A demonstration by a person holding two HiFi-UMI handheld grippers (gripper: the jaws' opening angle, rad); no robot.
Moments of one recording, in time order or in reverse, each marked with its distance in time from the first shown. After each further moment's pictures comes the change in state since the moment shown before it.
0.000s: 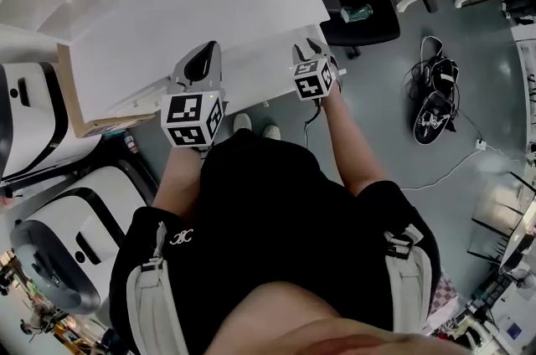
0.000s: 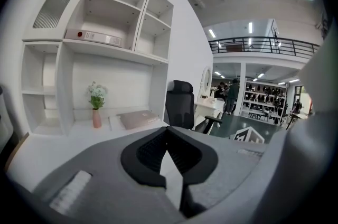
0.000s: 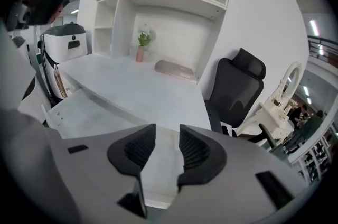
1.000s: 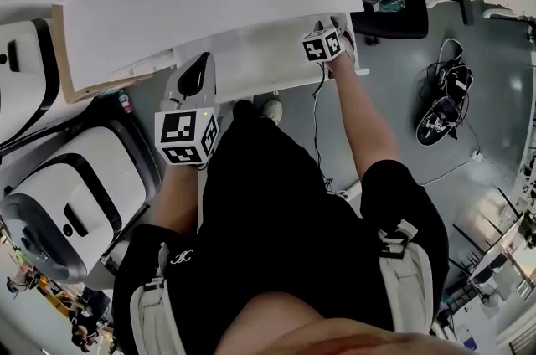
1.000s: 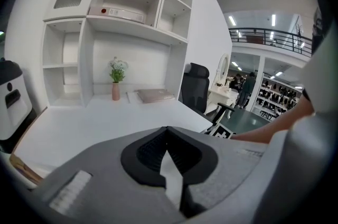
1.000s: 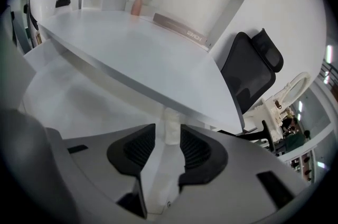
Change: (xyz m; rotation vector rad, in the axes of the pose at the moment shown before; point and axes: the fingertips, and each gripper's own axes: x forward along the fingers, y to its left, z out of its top) left arm -0.005 0.048 -0.094 -0.111 0.173 0.131; right arm 0.162 -0.016 -0.079 -0.138 0.279 -0.072
